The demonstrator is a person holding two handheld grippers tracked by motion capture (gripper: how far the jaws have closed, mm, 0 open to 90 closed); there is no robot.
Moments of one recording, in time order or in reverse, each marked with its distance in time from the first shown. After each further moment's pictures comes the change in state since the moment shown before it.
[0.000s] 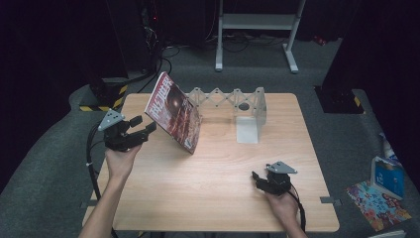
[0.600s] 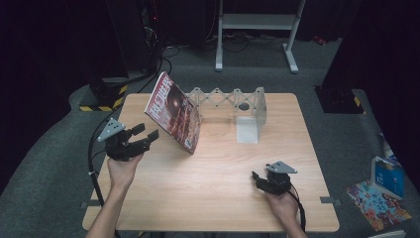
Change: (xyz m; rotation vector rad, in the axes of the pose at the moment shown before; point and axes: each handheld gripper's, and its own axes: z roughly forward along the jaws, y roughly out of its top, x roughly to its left) left arm -0.010 -0.018 -0.008 -0.021 -0.051 -0.031; right arm 0.000 0.000 0.000 0.002 0.001 -0.001
